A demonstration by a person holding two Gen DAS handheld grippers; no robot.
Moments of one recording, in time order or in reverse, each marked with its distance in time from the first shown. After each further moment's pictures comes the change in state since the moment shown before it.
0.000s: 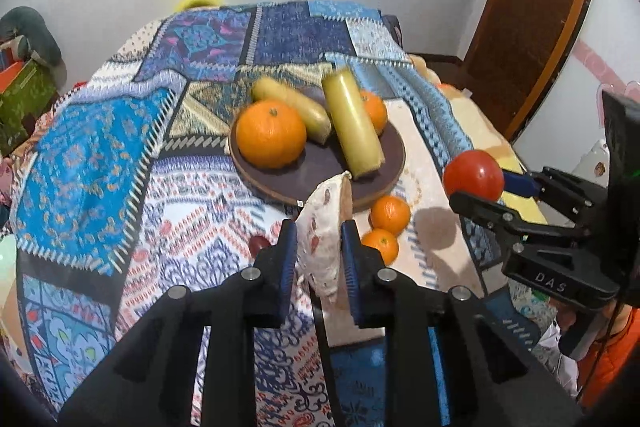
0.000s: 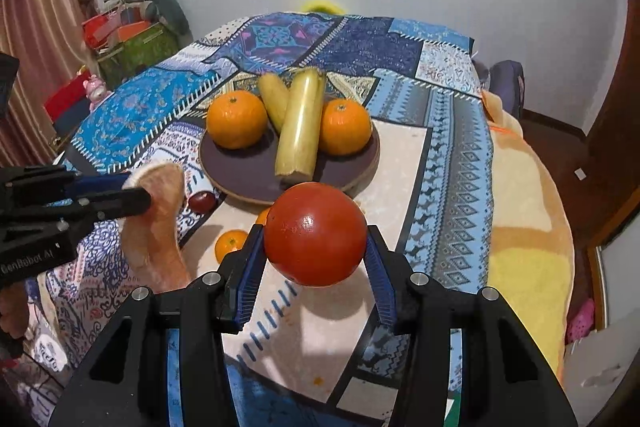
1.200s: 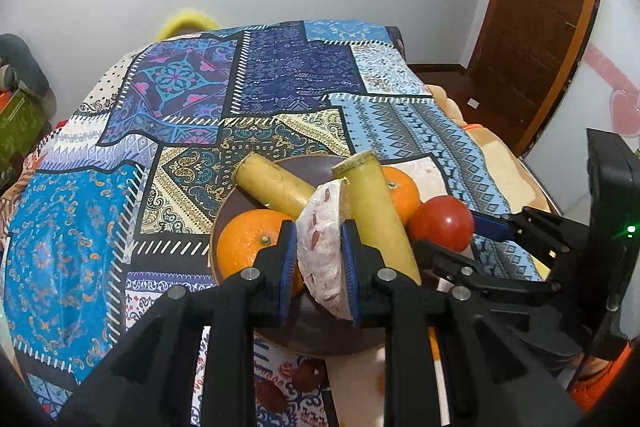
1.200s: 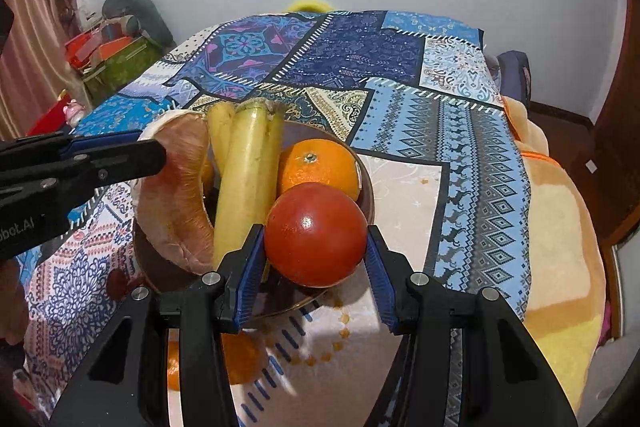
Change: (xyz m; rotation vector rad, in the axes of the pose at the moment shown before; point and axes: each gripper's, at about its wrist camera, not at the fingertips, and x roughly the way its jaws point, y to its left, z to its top) left arm 0.085 0.009 0.083 0.043 -0.023 0.022; right arm 0.073 -0.026 0.041 0.057 0.006 0.014
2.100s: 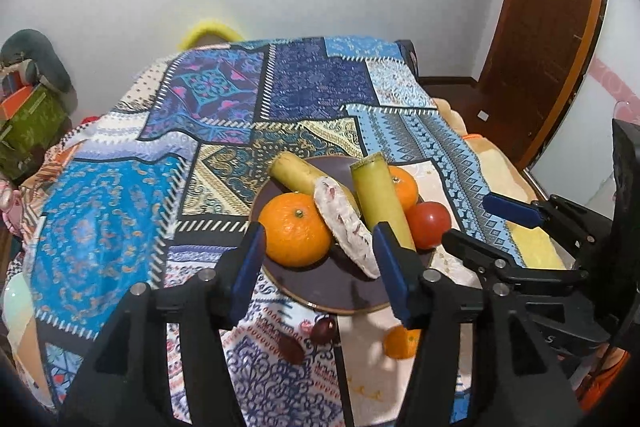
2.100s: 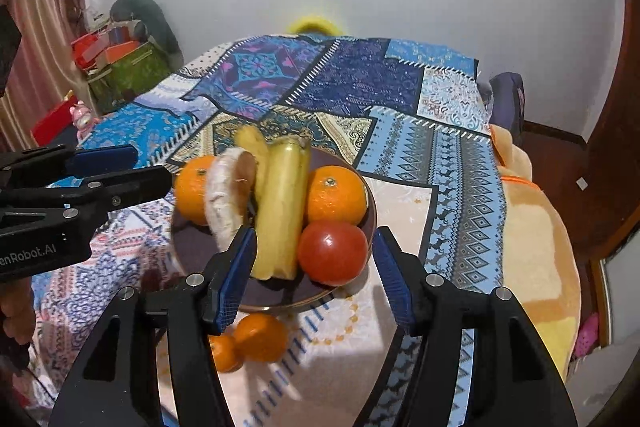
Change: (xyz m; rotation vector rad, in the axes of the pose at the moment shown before) left arm -0.067 0.004 -0.018 -0.027 -0.049 0.040; right arm -0.051 0.020 0.008 -0.038 -0.052 -0.012
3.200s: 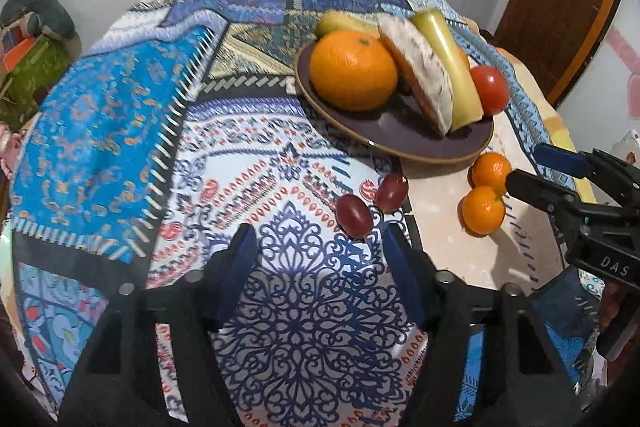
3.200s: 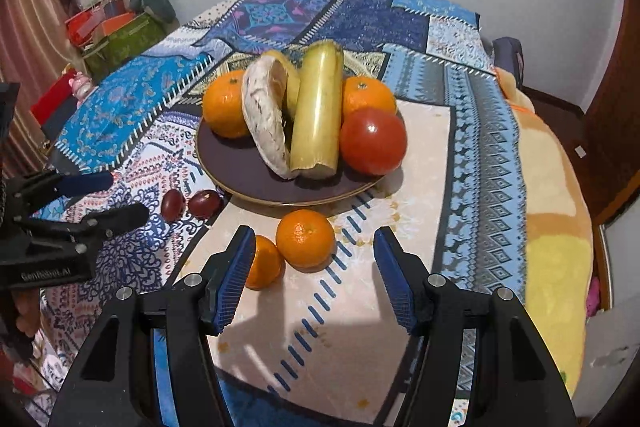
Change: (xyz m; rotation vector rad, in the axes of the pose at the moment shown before) left arm 0.033 0.044 -0.096 -0.025 0.219 0.001; right arm 0.013 0.029 -0.051 0.030 0.140 -0.019
